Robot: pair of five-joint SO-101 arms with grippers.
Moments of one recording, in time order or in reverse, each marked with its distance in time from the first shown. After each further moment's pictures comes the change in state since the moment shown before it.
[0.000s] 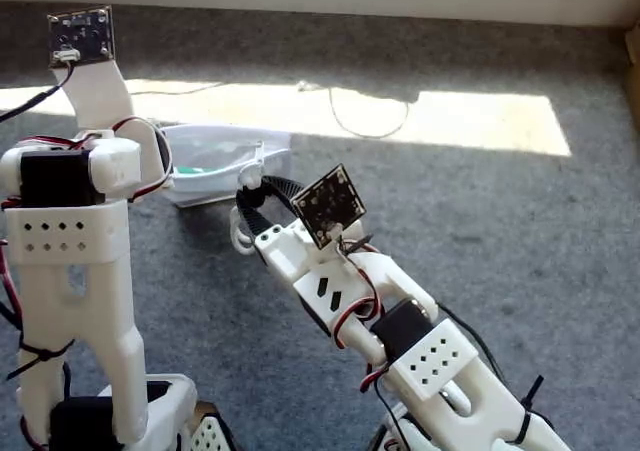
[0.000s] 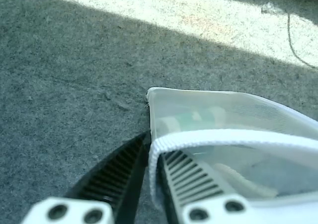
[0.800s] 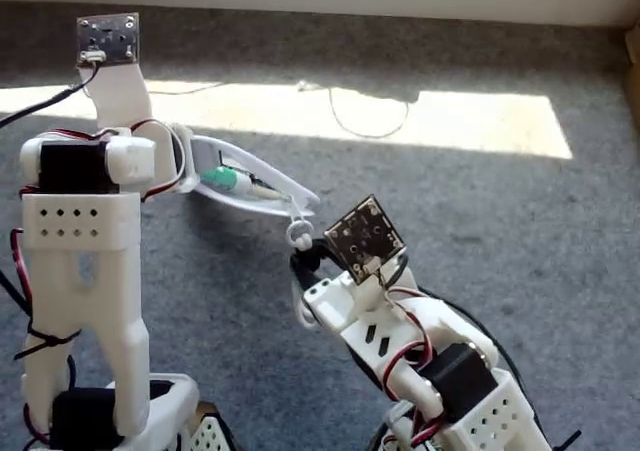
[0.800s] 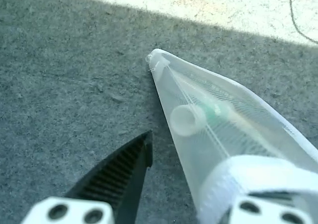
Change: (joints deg) left arm 1.4 1.0 1.4 0.0 -1.8; right arm 2.2 -21.8 -2.7 43.6 0.5
